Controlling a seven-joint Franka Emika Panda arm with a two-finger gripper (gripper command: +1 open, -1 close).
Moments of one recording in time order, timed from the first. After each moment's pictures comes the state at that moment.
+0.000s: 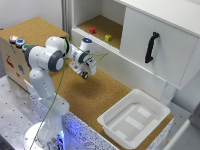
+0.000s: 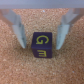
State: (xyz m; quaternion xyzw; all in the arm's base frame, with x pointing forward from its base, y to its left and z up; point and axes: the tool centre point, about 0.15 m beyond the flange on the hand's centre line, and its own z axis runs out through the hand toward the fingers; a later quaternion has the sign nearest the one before) arm 0.432 0.126 0.228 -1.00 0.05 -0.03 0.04
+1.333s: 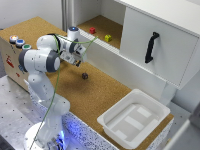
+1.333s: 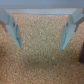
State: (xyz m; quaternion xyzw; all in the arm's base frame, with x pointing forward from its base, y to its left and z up) arm 0.409 0.219 0.270 -1.00 -0.06 -0.05 0.03
